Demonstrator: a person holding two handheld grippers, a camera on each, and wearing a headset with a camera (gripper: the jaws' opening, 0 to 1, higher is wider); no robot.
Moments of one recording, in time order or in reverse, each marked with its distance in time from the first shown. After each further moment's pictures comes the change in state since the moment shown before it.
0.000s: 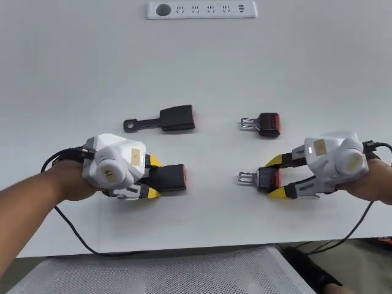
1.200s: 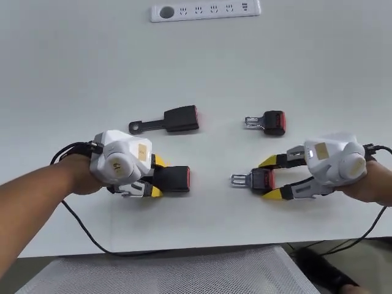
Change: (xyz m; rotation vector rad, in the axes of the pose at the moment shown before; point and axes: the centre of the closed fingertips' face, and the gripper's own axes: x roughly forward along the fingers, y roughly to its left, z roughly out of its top) left arm 0.000 0.001 -0.002 -0.025 0.063 -0.030; right arm 0.016 0.010 0.031 -0.065 -0.164 0.013
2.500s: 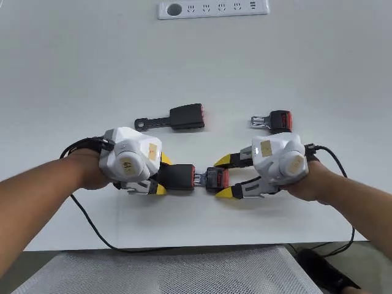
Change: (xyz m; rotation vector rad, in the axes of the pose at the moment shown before) left arm 0.002 -0.001 0.000 0.055 0.037 -0.004; right arm 0.073 -0.004 0.056 0.022 -0.076 0.043
